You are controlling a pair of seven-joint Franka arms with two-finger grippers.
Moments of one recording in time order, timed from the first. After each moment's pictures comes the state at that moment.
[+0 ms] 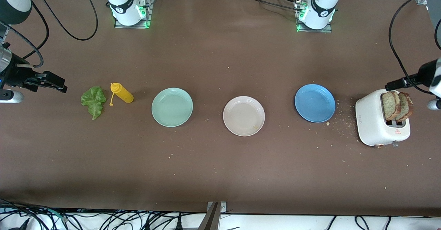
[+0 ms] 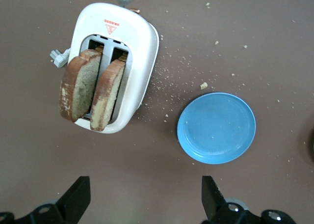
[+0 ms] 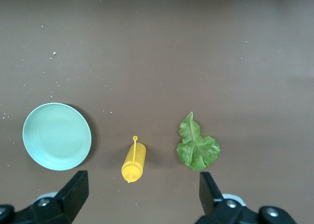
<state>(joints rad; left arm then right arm) 0.00 0.25 0.19 -1.51 -0.02 1.54 -0.11 -0.04 0.17 0.05 -1.49 0.00 1.68 0.04</state>
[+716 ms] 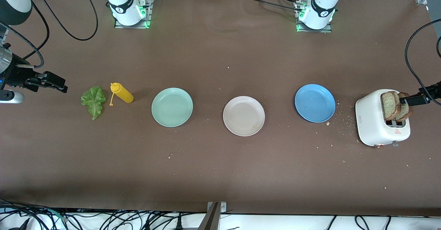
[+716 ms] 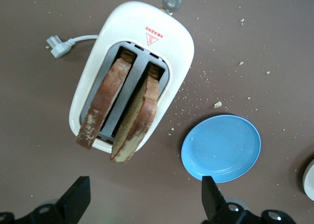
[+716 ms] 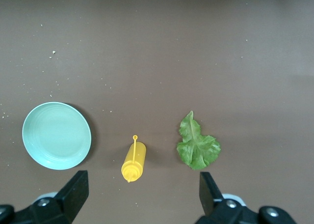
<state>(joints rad) 0.16 0.39 0.18 -1.43 -0.14 1.55 -0.10 -0.04 0.17 0.05 -1.49 0.00 1.68 0.04</state>
